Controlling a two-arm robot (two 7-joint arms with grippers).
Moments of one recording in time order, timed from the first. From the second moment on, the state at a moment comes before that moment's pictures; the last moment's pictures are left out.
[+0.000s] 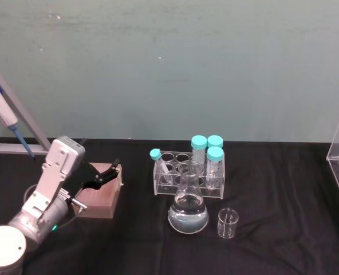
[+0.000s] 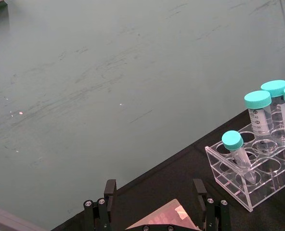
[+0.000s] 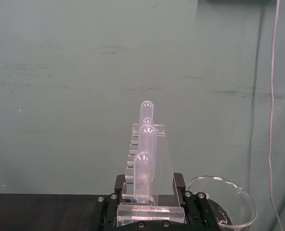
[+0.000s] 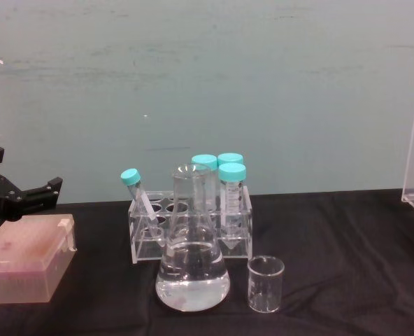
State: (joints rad) left arm -0.20 0.60 0.45 -1.41 -0.25 -0.12 0.03; right arm 0.26 0.16 0.09 -1.34 0.07 0.00 0.13
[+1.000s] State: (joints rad) left arm -0.20 0.60 0.45 -1.41 -0.25 -0.12 0.03; right arm 0.29 0.20 0.09 -1.29 0.10 -0.02 0.15
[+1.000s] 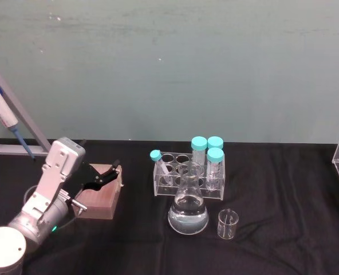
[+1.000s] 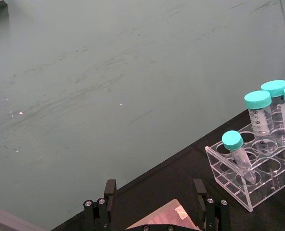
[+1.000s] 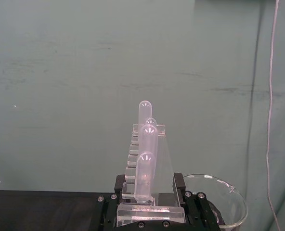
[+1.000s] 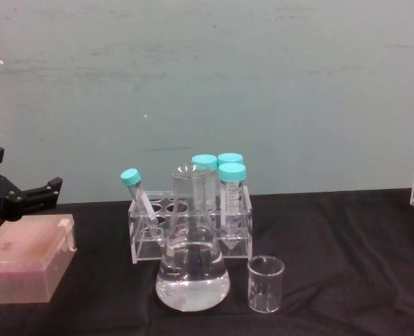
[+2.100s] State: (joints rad) left arm -0.20 0.60 0.45 -1.41 -0.25 -0.12 0.03; right arm 0.32 0.20 0.08 -1.25 0.10 0.00 0.14
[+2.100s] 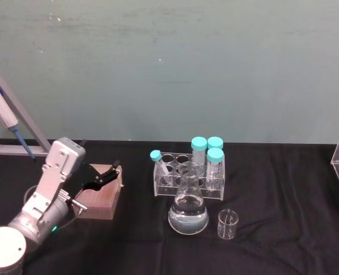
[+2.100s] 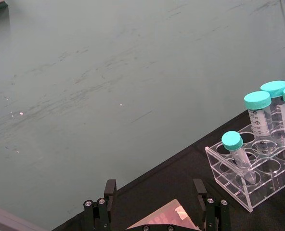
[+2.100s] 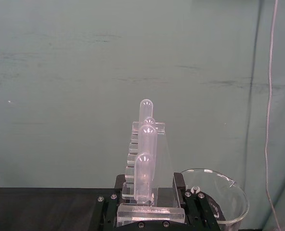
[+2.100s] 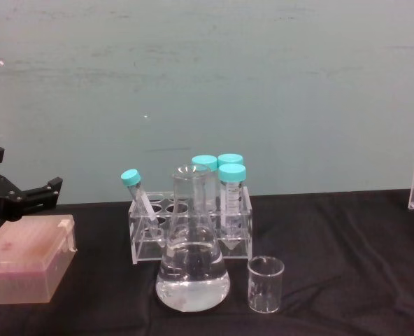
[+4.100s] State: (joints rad) left arm -0.20 0.60 0.45 -1.41 -0.25 -0.12 0.03; right arm 0.31 0.20 0.08 -1.25 0.09 0.00 0.14
